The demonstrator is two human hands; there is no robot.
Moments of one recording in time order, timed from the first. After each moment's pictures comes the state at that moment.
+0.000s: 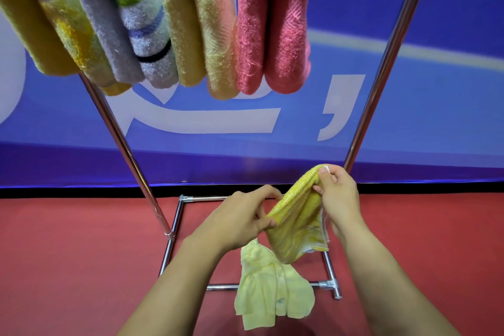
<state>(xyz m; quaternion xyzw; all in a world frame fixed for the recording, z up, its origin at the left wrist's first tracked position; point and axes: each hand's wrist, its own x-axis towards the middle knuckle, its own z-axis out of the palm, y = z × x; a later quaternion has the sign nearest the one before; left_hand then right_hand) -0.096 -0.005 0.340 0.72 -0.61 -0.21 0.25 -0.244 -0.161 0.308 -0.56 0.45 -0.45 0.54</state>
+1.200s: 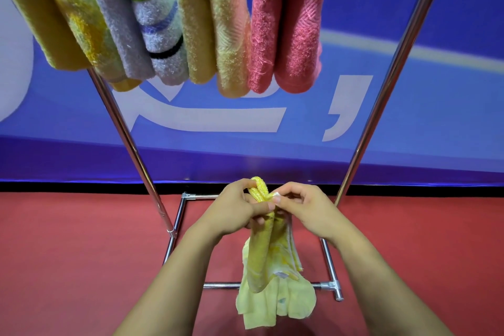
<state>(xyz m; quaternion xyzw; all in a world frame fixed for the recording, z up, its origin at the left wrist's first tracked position) -0.084 -0.006 0.339 0.71 -0.34 -0.42 0.46 -0.232 -0.126 0.316 -0.72 0.23 -0.19 0.63</state>
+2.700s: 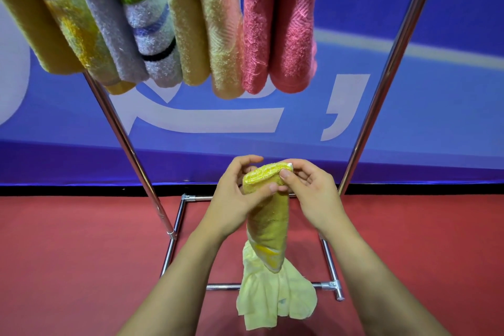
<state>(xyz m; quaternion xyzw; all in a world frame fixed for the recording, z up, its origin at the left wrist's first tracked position) -0.091 -0.008 0.342 0.60 -0.40 -0.29 0.63 -0.223 -0.117 0.343 -0.62 0.24 -0.37 0.65</state>
